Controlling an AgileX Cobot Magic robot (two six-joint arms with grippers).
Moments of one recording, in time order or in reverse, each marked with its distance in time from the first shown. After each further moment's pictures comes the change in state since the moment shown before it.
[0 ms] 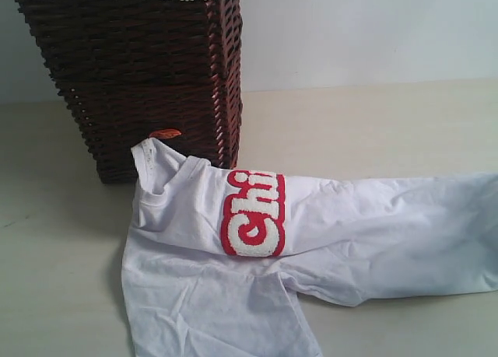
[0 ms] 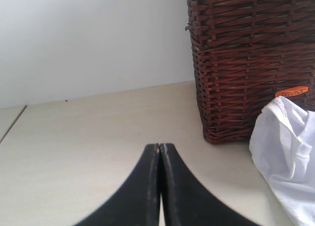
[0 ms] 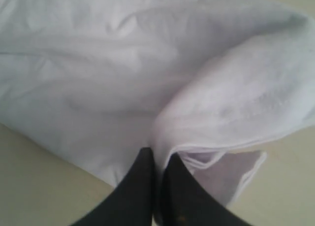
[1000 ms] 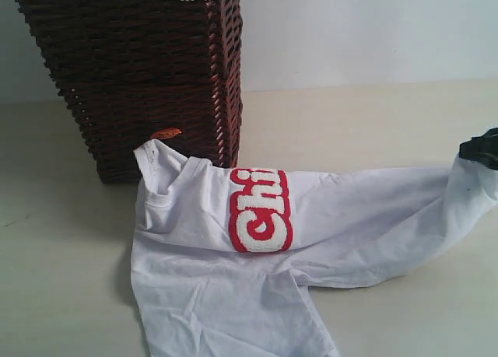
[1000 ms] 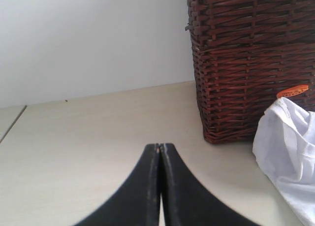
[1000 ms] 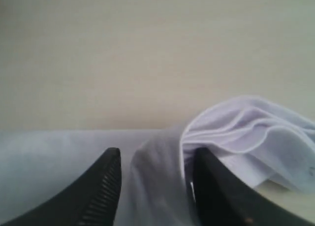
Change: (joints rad) left arm 0.000 0.000 0.000 0.000 0.000 0.000; right arm 0.325 0.142 0.000 0.821 -0.503 -0.269
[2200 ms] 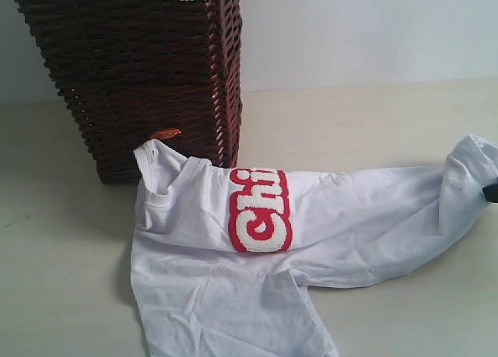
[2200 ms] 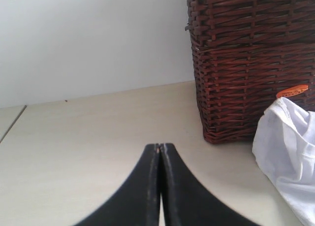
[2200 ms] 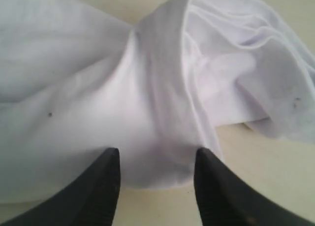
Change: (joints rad) left arm 0.000 0.000 0.000 0.000 0.000 0.000; right arm -0.159 0.078 -0.084 -0.446 0.175 -0.199
